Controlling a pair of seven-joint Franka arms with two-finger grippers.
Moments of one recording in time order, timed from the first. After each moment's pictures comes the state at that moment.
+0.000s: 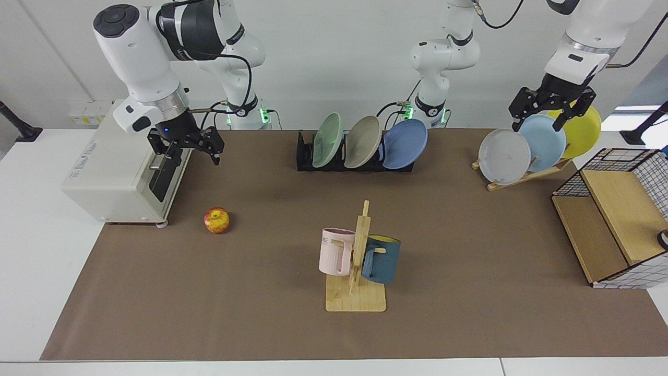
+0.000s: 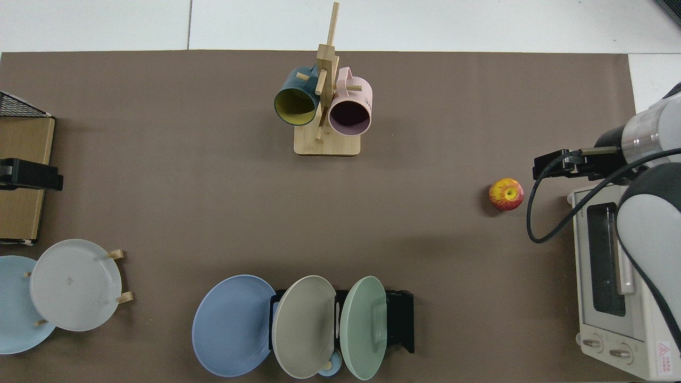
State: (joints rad) left arm 0.04 -0.03 -0.05 -1.51 0.02 1.54 0.07; right arm 0.11 0.02 -0.07 -1.69 0.04 1.73 0.07
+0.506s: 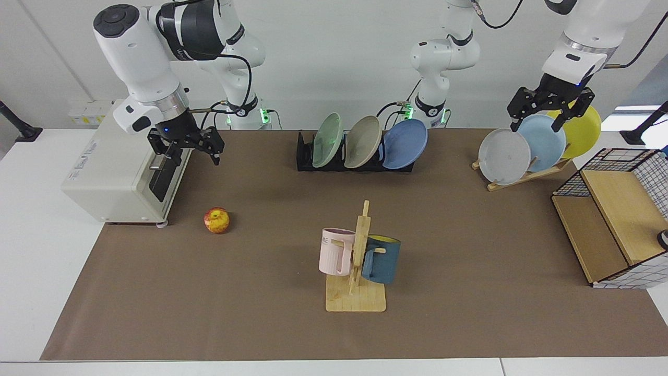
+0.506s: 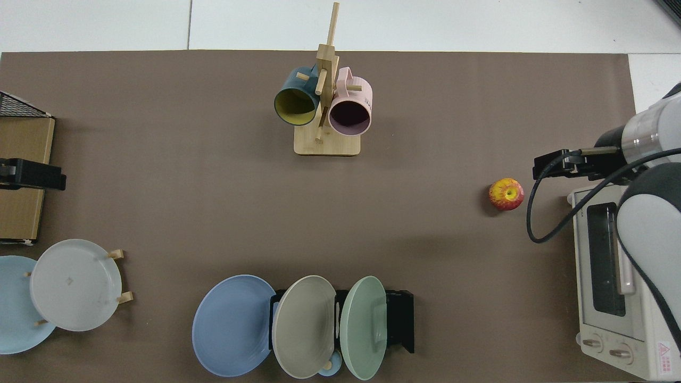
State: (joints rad) left arm 0.04 -0.03 -0.05 -1.51 0.02 1.54 0.08; right arm 0.11 0.02 -0.07 -1.69 0.04 1.73 0.07
